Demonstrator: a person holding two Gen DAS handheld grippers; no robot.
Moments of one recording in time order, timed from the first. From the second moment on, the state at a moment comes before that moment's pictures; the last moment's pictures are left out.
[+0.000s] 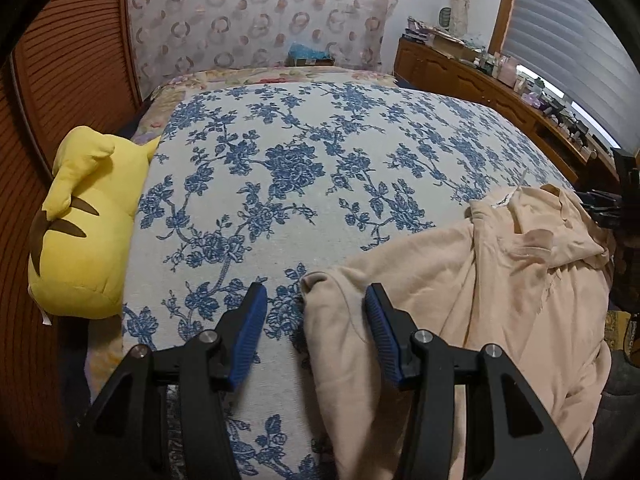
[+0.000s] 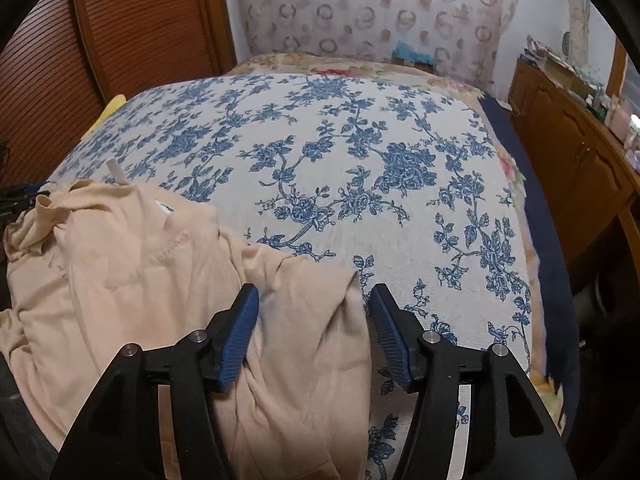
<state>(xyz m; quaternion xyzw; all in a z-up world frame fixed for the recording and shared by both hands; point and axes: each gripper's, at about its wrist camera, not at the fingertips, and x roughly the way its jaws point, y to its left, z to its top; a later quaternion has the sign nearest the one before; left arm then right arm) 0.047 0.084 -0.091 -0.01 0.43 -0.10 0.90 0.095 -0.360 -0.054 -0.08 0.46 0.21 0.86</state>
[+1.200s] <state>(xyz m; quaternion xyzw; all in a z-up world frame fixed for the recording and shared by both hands) 0.000 0.048 0.101 -0.01 0.22 -0.17 0.96 0.029 -0.331 0.133 -0.08 0.29 0.32 0.90</state>
